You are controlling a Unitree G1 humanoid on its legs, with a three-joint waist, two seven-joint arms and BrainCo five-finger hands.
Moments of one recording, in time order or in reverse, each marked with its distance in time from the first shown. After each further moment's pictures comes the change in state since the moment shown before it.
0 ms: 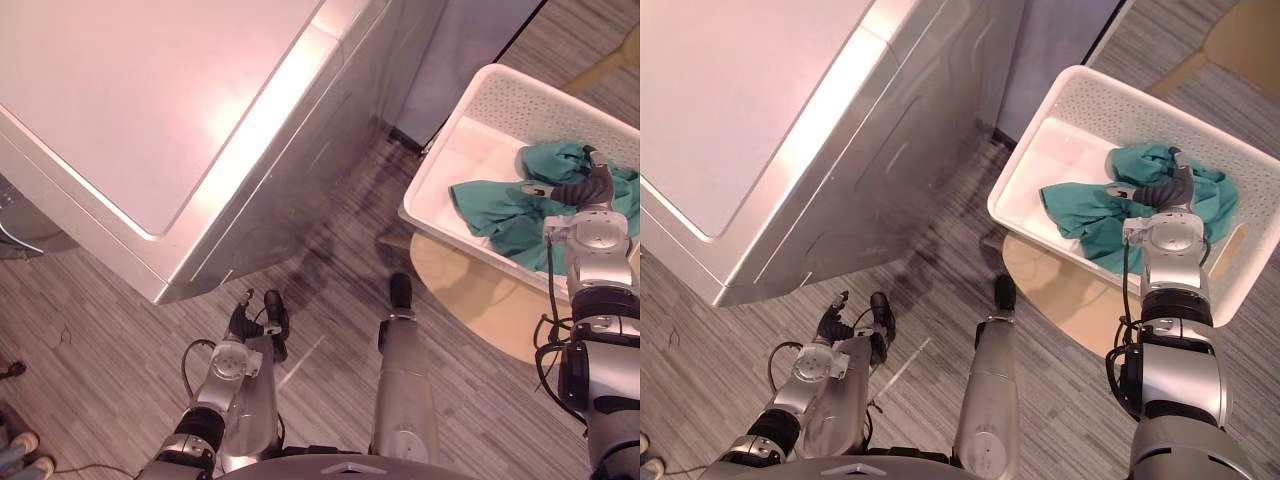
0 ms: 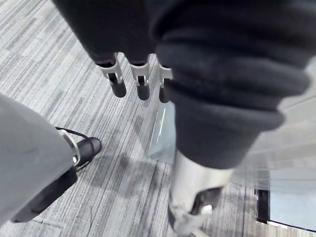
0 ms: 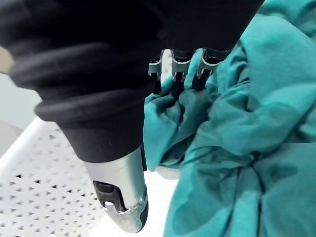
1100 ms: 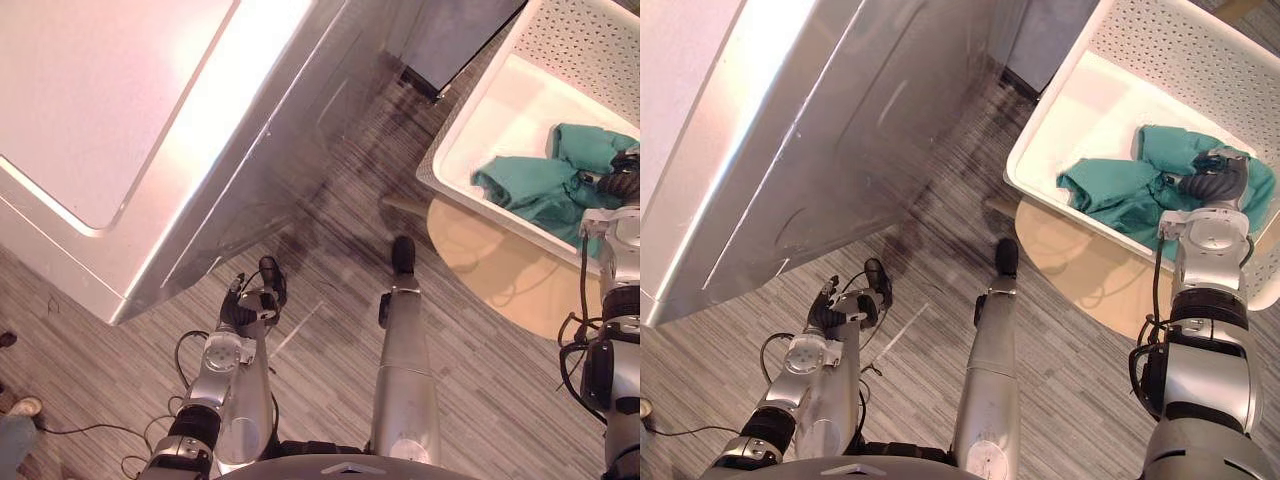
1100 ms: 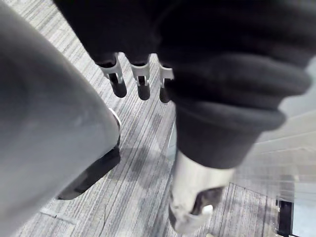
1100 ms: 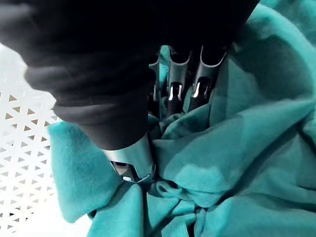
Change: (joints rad) left arm 0.018 0.004 0.046 -0.115 -0.032 0.010 -0.003; right arm 0.021 -0.056 -0.037 0.034 0.053 -0.026 -0.024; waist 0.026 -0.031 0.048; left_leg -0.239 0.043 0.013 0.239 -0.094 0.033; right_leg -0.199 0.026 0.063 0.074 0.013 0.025
